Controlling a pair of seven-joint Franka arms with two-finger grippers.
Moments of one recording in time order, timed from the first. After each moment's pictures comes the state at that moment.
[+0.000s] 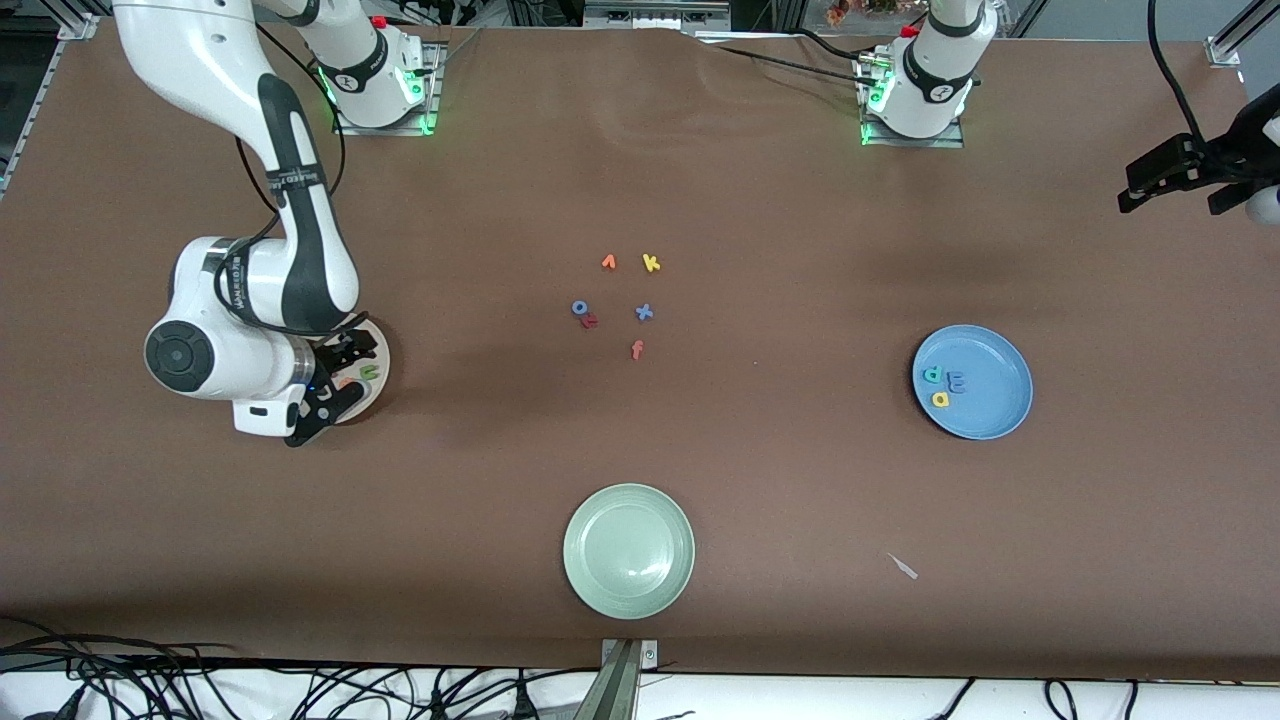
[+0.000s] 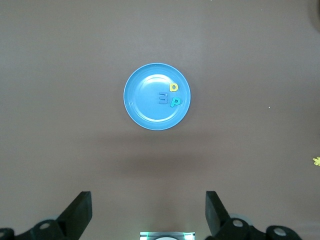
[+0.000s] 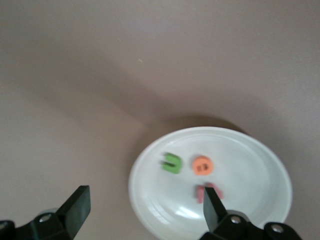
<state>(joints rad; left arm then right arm) 0.10 -0.07 -0.04 -1.63 -0.01 1.47 0.05 0.53 0.55 -0.43 -1.69 0.26 1.91 -0.58</state>
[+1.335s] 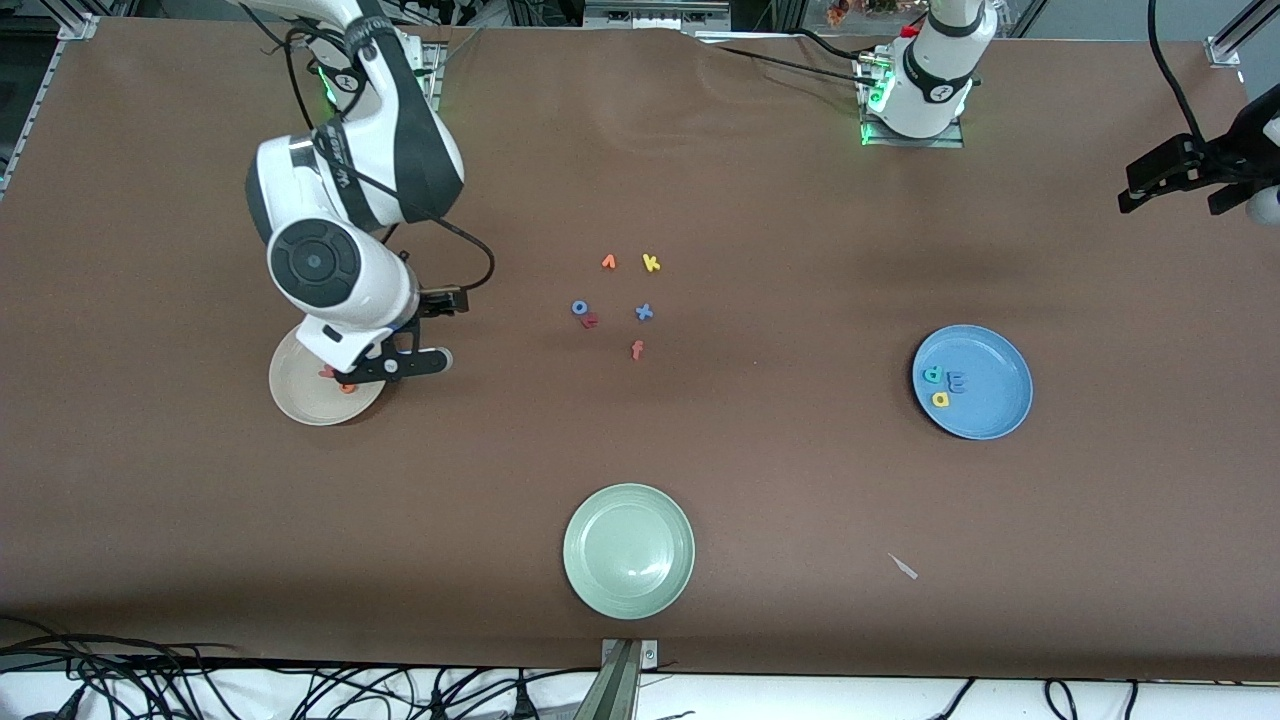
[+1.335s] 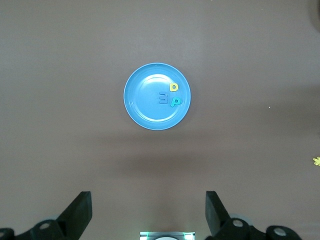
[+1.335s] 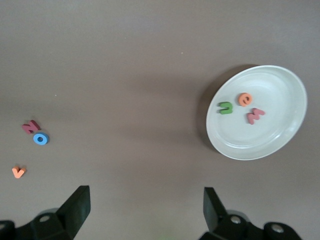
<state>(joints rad) 0.10 -0.07 -0.04 -1.63 -0.01 1.47 0.05 0.65 0.39 -0.32 -1.55 0.08 1.65 0.16</state>
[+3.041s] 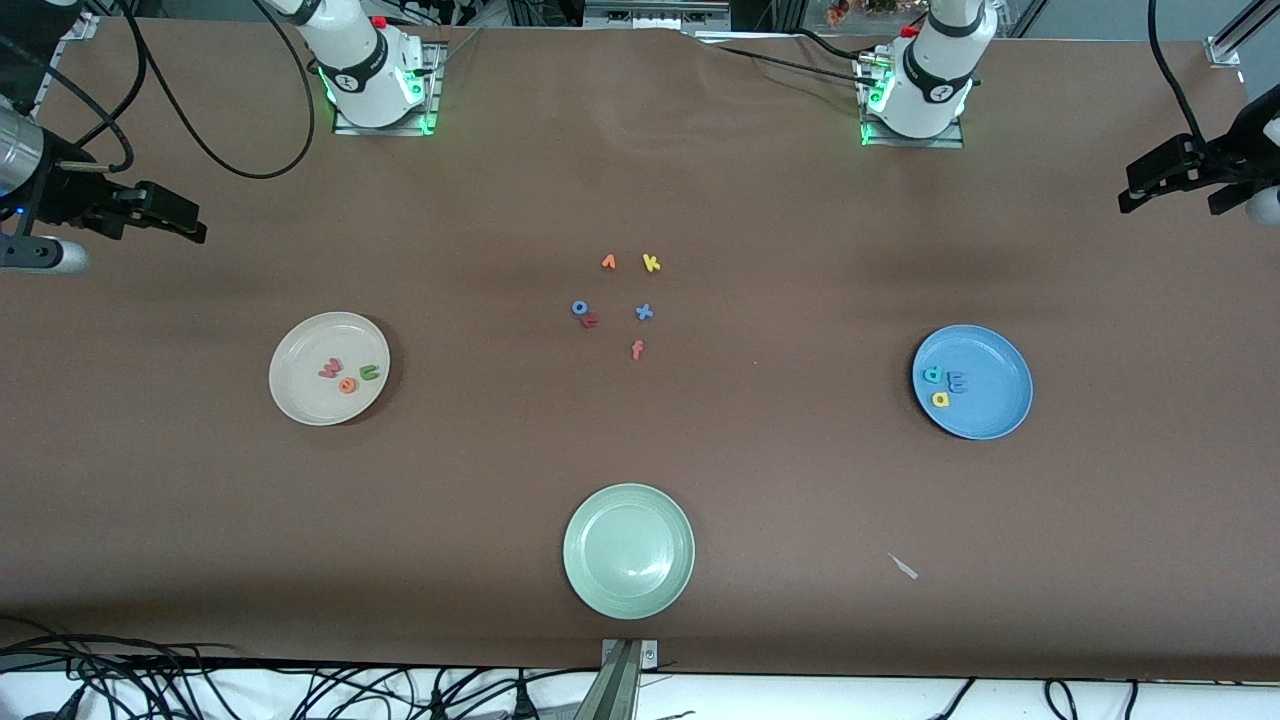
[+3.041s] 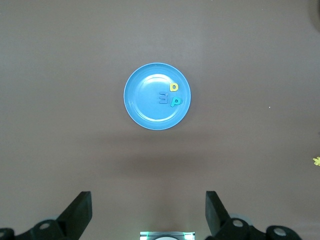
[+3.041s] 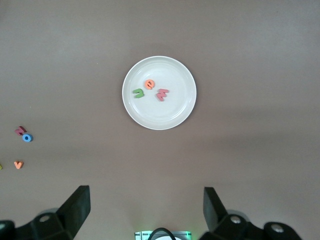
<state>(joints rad) 0.10 -0.07 -0.04 -1.62 -0.01 1.47 0.05 0.09 0.01 -0.09 -1.64 0.02 1.53 0.05</state>
